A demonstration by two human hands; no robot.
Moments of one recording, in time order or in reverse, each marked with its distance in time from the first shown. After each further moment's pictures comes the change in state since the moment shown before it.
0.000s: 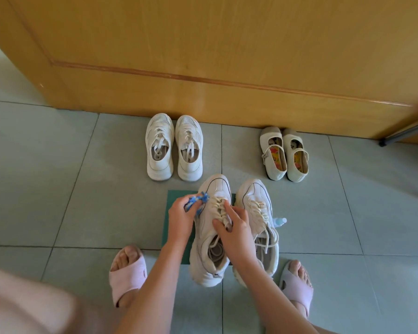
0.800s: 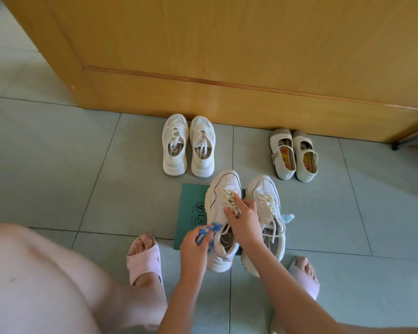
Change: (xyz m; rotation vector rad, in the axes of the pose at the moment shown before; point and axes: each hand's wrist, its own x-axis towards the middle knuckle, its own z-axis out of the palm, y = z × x) left_hand -0.102 -0.015 -0.001 -0.015 0.095 -0.168; right_hand 0.001 -0.007 -0.004 -0.090 -0.020 -0.021
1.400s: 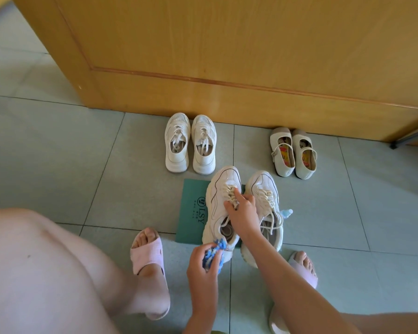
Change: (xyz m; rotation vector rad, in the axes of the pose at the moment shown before) left_hand -0.080 -0.005 0.008 -0.110 0.173 0.101; right_hand -0.001 -0.004 0.000 -0.028 -0.012 0.030
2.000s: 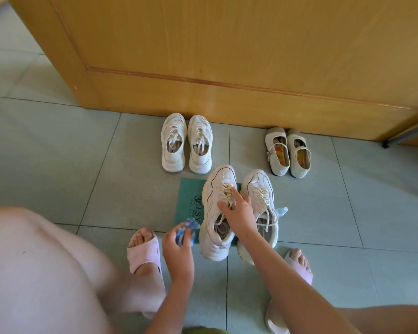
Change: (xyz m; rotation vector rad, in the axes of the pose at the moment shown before) left_hand 0.060 -0.014 -0.014 0.102 0.189 -0.090; right_hand -0.013 -0.005 -0.008 0.072 -0.061 0.024
